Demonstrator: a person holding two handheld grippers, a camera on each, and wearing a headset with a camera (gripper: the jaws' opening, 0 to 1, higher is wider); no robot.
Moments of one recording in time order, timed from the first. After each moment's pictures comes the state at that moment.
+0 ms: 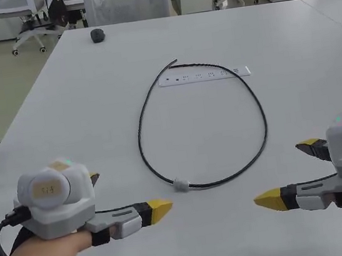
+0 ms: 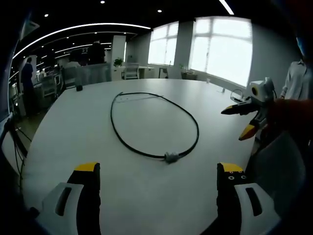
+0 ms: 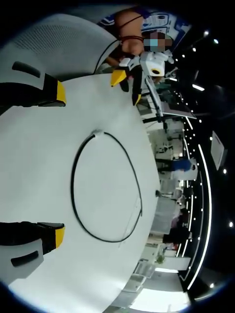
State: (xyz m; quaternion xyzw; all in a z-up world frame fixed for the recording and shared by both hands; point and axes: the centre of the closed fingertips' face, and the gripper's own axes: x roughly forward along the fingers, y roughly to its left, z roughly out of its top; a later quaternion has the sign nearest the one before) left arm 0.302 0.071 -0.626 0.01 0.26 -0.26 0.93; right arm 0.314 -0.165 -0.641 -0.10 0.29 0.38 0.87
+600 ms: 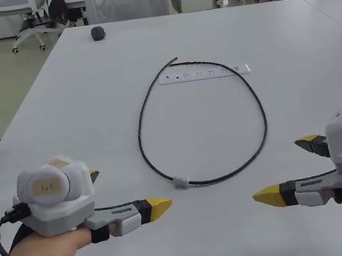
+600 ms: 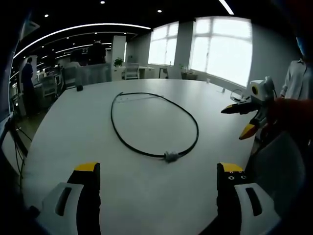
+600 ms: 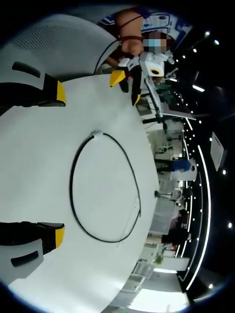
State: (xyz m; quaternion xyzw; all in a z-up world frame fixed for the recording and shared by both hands) left arm 0.300 0.071 -0.627 0.01 0.26 -0.26 0.93; right arm 0.311 -0.163 -0.638 -0.10 0.29 0.38 0.87
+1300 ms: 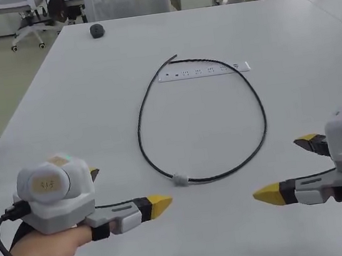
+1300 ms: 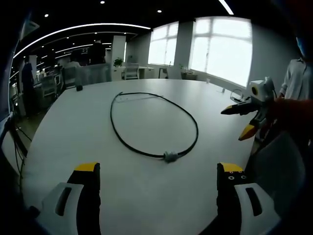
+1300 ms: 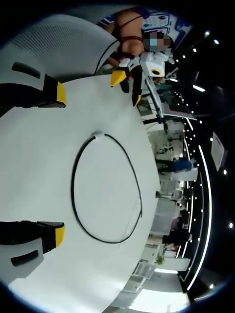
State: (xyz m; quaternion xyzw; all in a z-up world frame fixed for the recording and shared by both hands) left arm 0.299 0.070 -0.627 0.01 0.26 -0.26 0.93; right arm 0.308 -0.161 -0.639 -0.10 0.29 0.39 0.87
